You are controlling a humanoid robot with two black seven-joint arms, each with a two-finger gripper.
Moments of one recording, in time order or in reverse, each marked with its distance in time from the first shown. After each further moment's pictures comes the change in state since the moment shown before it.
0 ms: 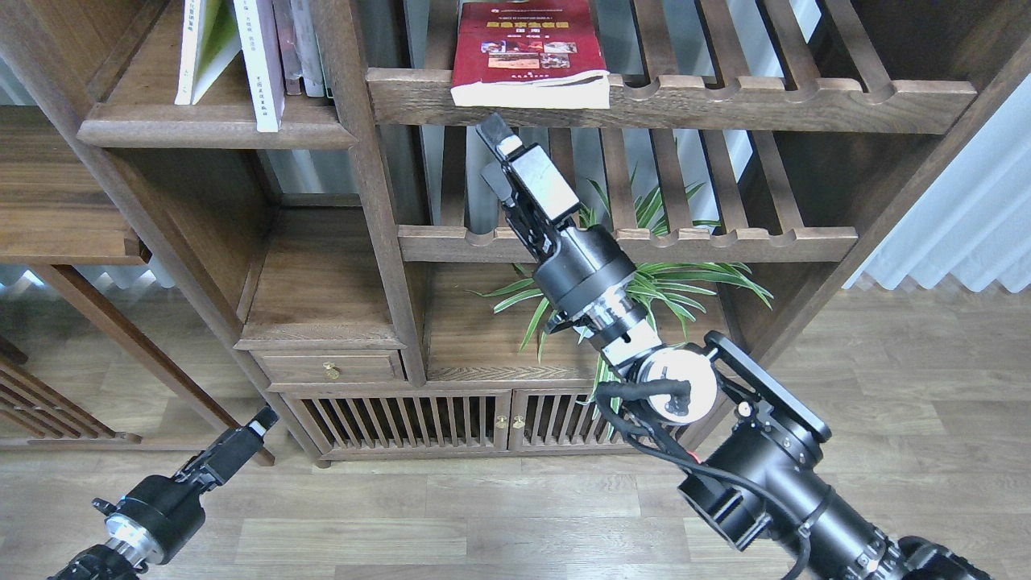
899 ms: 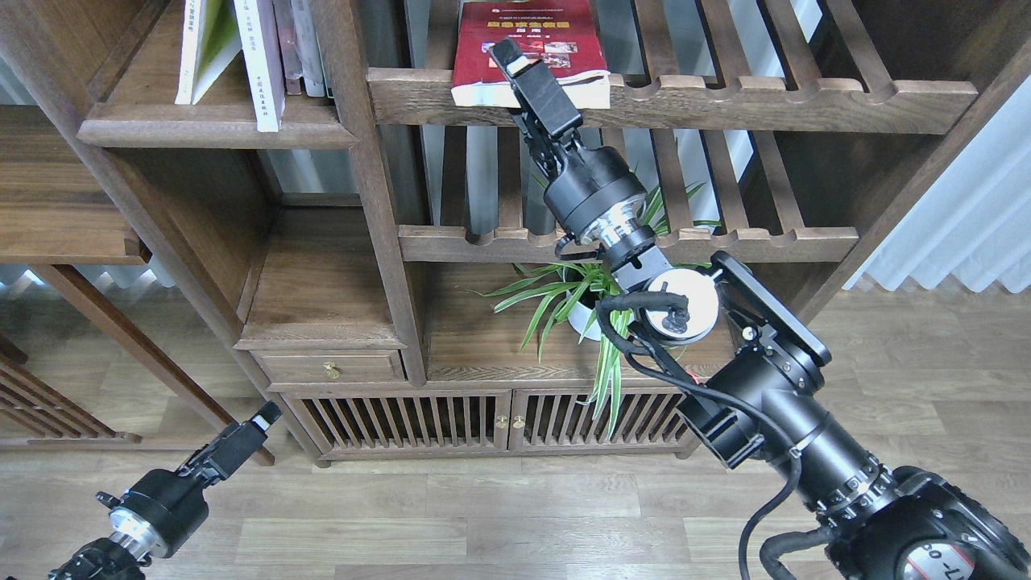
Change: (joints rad) left arm -0.007 -0.001 0.006 -0.004 -0.001 0.000 0.000; right arm 0.161 0.000 0.063 -0.127 -0.005 -0.088 0.000
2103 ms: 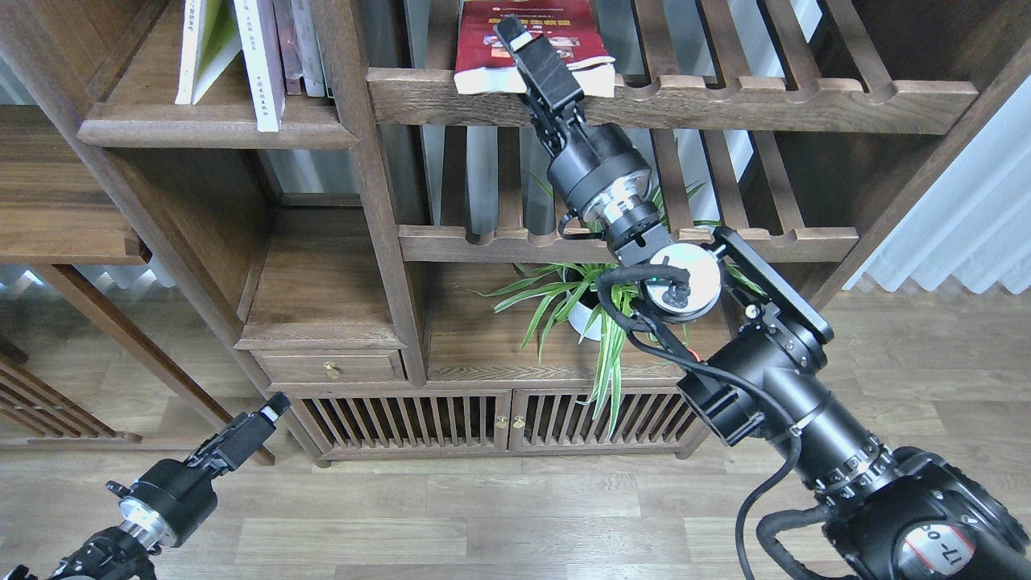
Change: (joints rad) left arm -0.023 -0.011 0.012 -0.003 0.002 0.000 0.002; right arm 0.070 0.000 0.023 -0.017 0.003 -0.077 -0.003
